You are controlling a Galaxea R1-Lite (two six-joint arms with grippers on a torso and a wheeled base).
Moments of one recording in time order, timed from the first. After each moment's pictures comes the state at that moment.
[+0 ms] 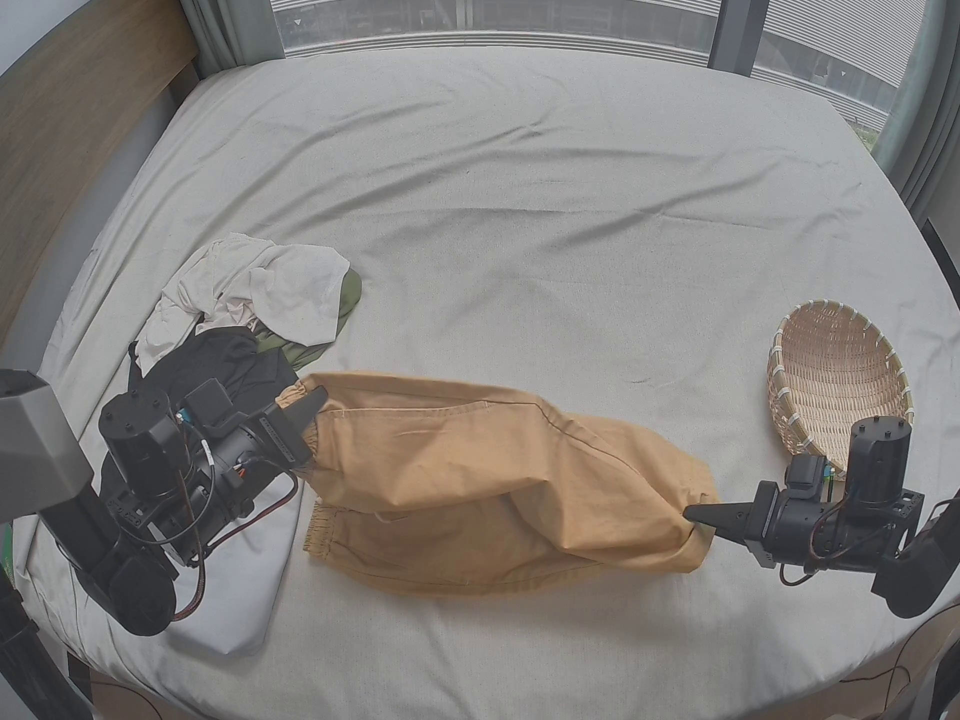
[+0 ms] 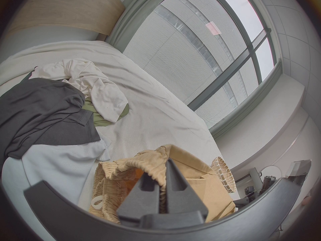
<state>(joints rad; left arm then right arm) -0.32 1.94 -0.35 -1.55 -0.12 -0.59 0.30 1.79 -0.21 -1.14 0.45 0.81</state>
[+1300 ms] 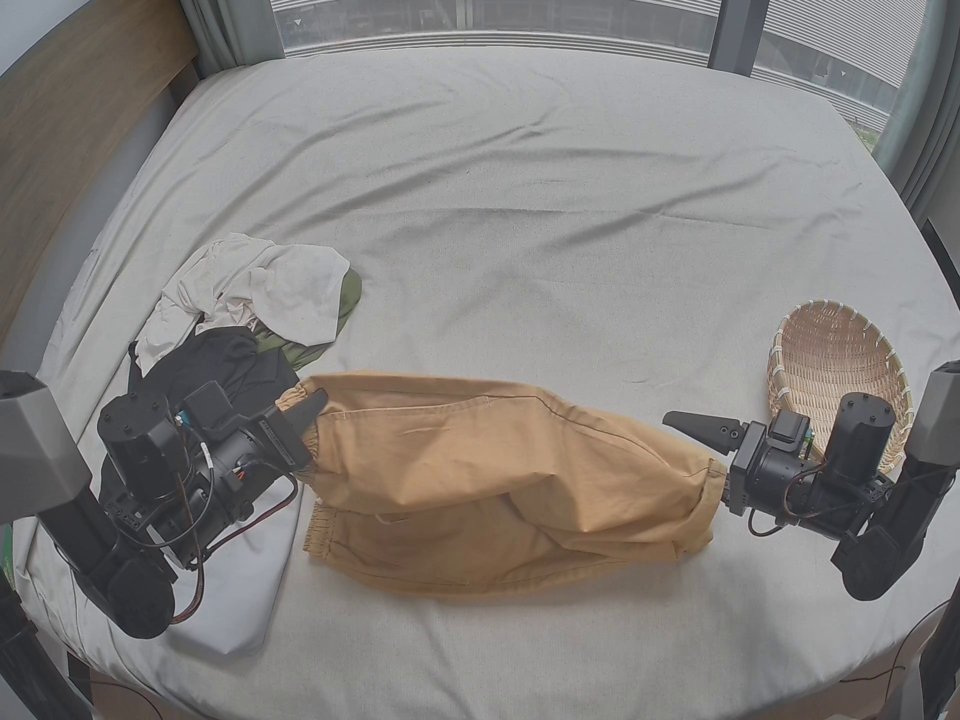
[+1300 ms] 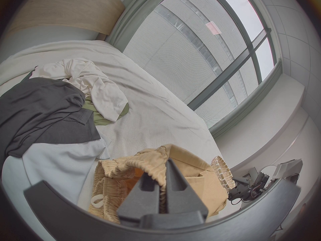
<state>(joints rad) -0.32 1.94 -0.34 -1.55 -0.12 -0.59 0.25 2.01 -0.32 -1.54 0.51 1.01</state>
